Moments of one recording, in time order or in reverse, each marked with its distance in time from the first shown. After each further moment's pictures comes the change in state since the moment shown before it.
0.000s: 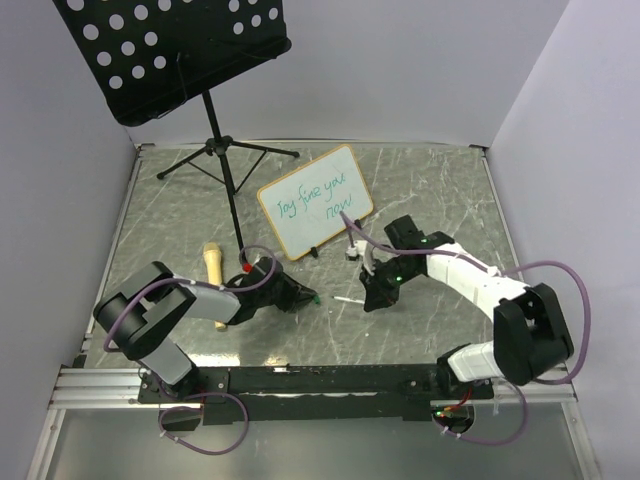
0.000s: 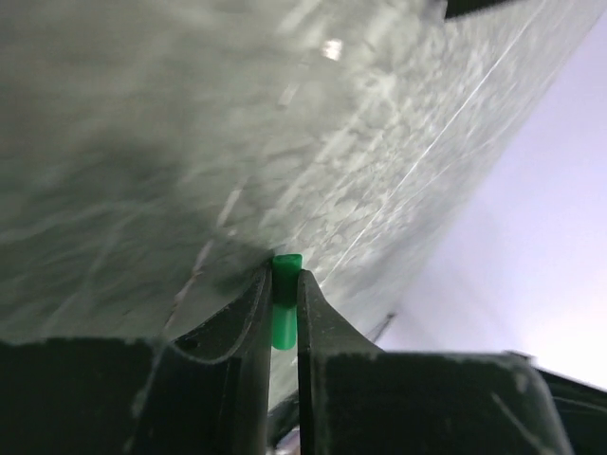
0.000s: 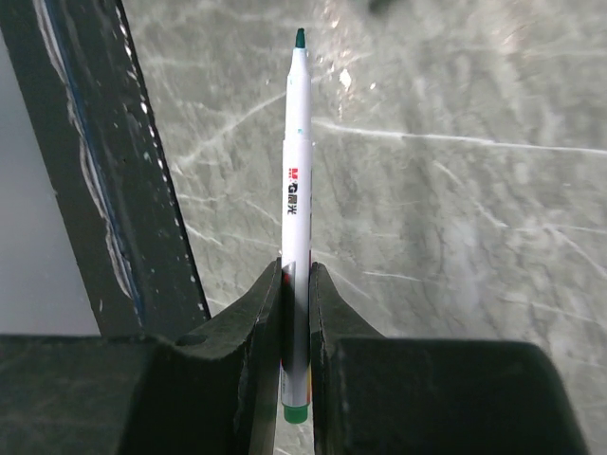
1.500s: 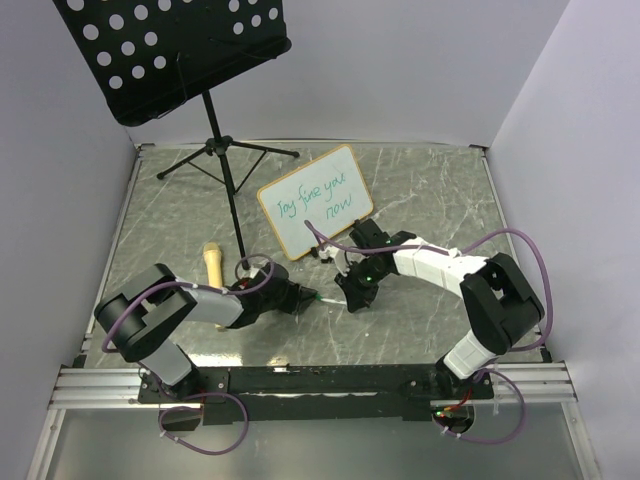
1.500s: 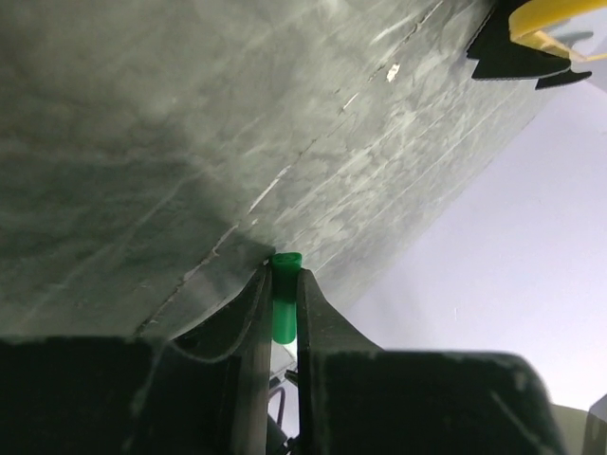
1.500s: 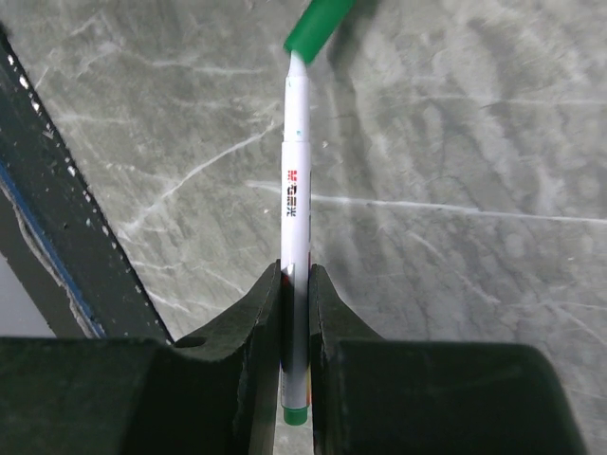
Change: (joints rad) left arm -0.059 -0.009 -0.017 -0.022 -0.109 -0.323; right arm 0.204 0.225 0.074 0.150 0.219 0.246
